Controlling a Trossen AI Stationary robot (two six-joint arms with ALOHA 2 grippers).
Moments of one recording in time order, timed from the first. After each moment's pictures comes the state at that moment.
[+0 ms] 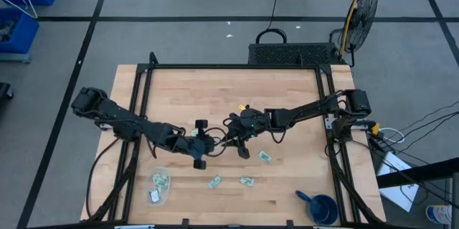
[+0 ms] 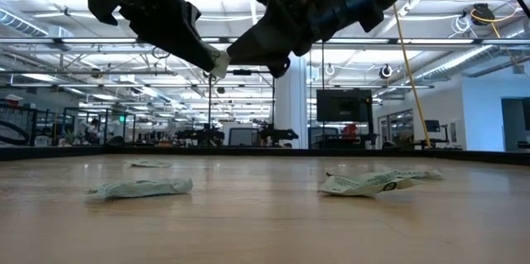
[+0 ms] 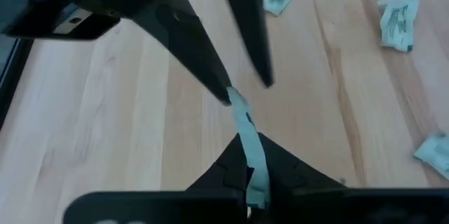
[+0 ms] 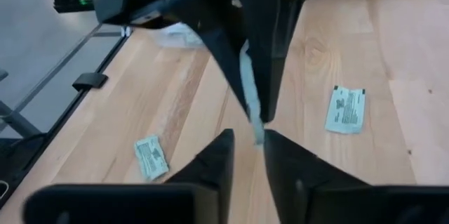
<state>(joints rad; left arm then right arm) -0.34 1.50 0.92 -0.27 -0.39 -0.03 0.04 1.77 1.04 0.23 -0.27 0.09</state>
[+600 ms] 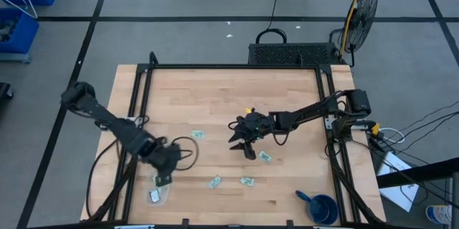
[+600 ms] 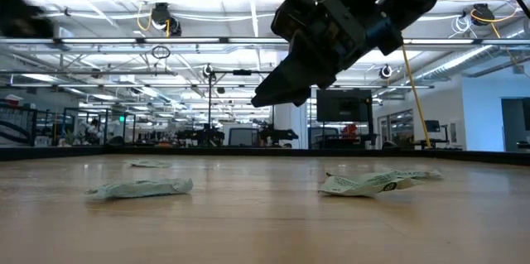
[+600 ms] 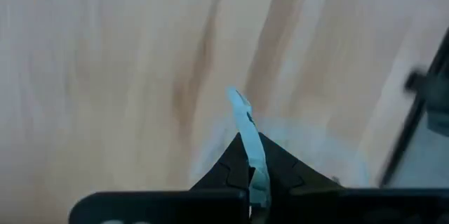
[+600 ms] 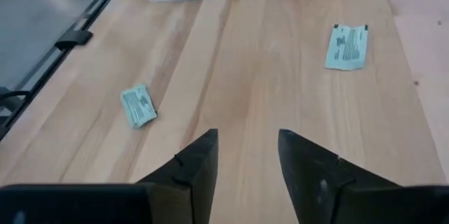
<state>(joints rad) -0.62 1.29 0.93 -0.98 0.07 -0.95 0.03 1.77 0.89 0.32 -0.26 0.09</state>
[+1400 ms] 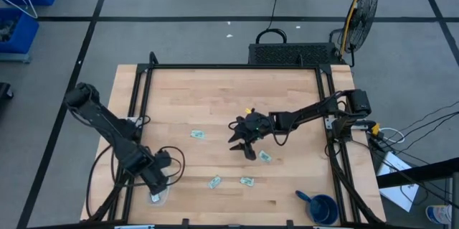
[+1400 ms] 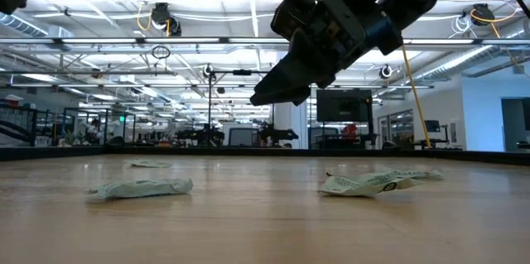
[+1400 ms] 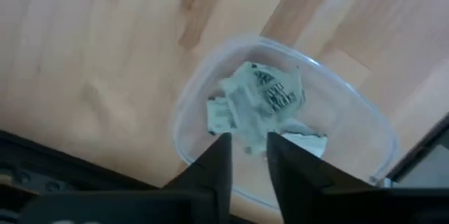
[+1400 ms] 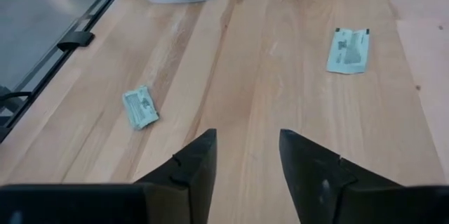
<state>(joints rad) -0.78 1.38 0.93 -1.03 0.12 -1.33 0.04 1.77 0.89 0.33 -0.26 0.09</state>
